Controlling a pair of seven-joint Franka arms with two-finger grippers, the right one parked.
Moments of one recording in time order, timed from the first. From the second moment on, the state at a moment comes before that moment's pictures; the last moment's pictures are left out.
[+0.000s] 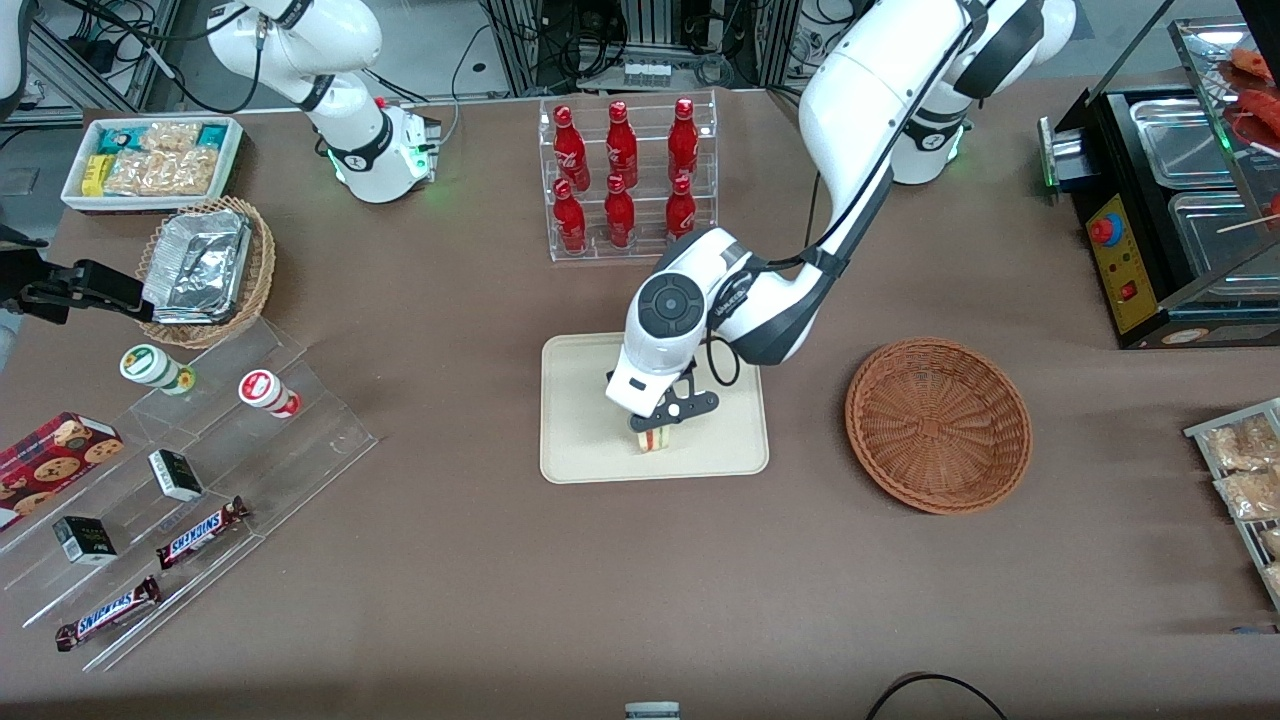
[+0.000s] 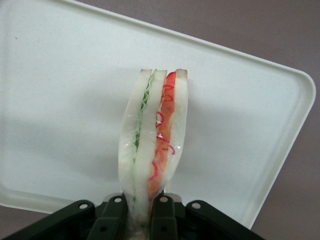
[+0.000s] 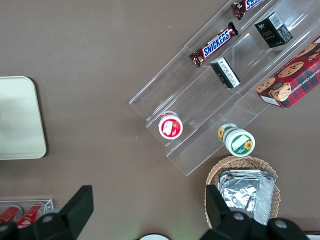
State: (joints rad) arm -0.59 0.75 -0.22 -1.38 -0.01 2.11 -1.05
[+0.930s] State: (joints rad) arm -0.63 0.78 -0.20 -1.38 0.06 2.10 -1.12
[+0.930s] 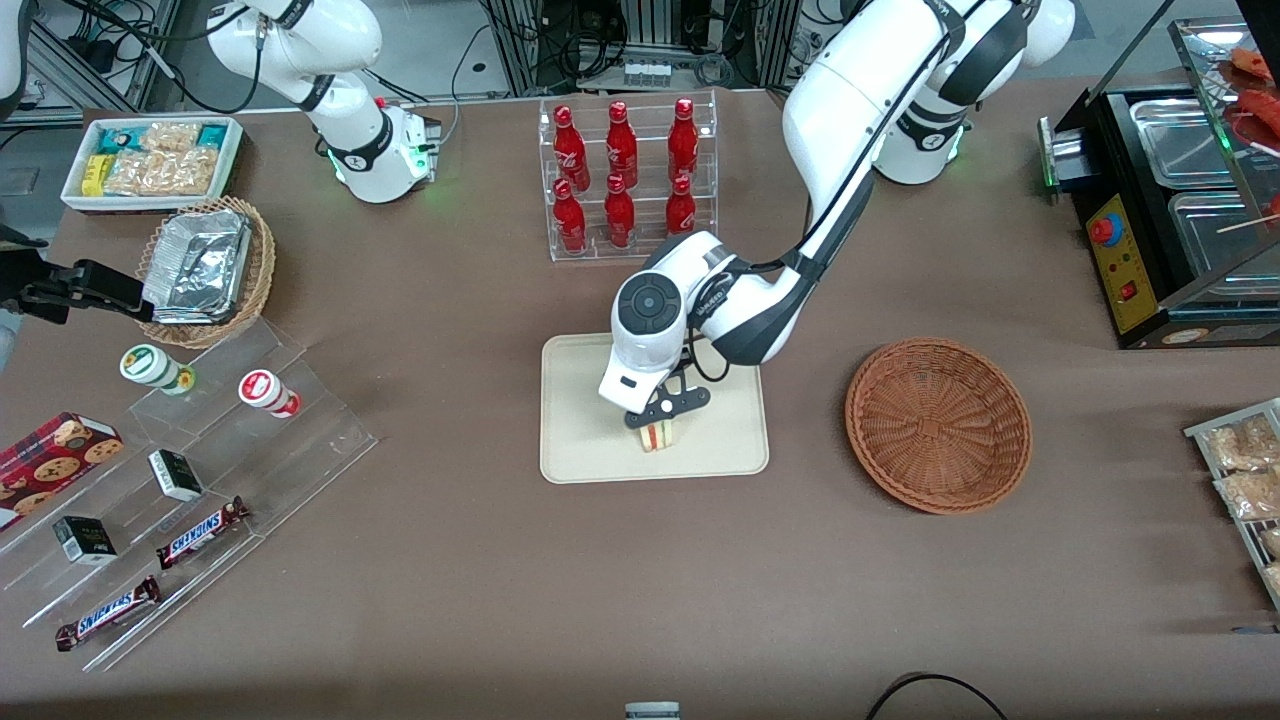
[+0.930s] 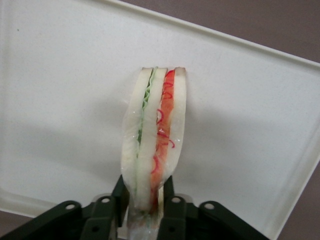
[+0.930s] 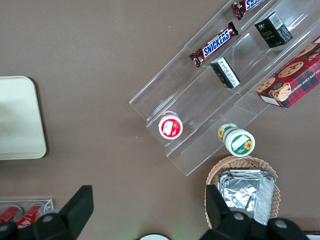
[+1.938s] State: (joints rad) arm -0.57 0.60 -0.19 -1.29 0.07 1.79 -1.06
